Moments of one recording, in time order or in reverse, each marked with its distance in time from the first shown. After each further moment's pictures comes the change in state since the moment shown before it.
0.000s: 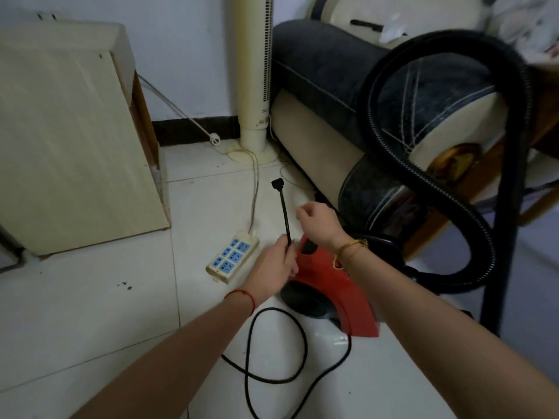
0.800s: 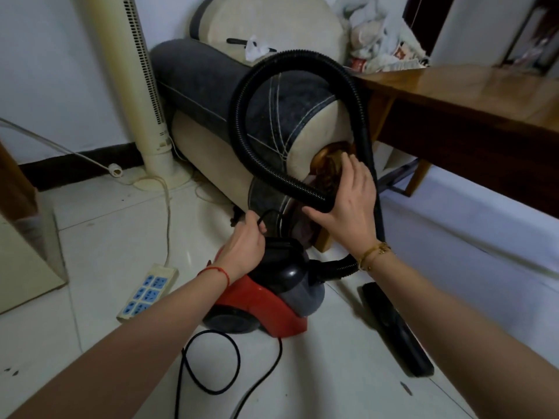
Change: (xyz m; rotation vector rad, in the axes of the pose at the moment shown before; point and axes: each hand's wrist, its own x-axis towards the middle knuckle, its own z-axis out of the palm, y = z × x) left_hand 0.064 0.106 0.073 0.282 -0.090 0.282; right_hand -0.063 0.109 -0.188 -0.566 0.710 -0.120
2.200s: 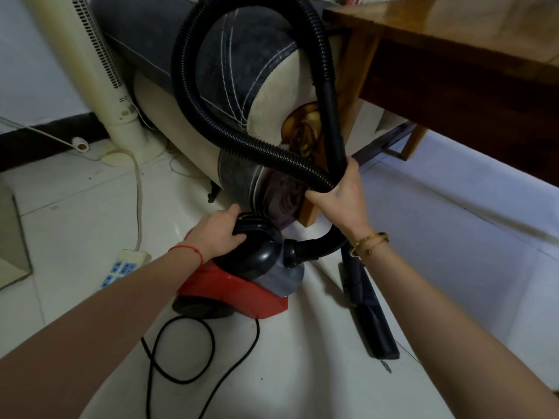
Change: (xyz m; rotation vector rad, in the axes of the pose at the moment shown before) left_hand 0.043 -0.019 0.041 0.416 -0.320 0.002; right_hand 0.005 0.074 0.039 0.613 -0.176 0.414
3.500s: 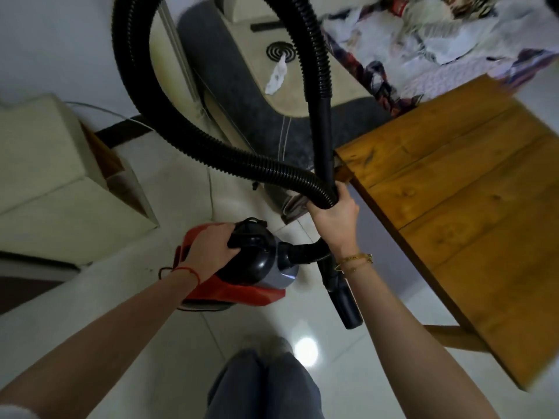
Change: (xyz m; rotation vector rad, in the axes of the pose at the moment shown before) left_hand -0.180 0.099 -0.398 -0.184 -0.090 -0.305; right_hand 0.005 -0.401 -0.183 0.046 -0.202 0.280
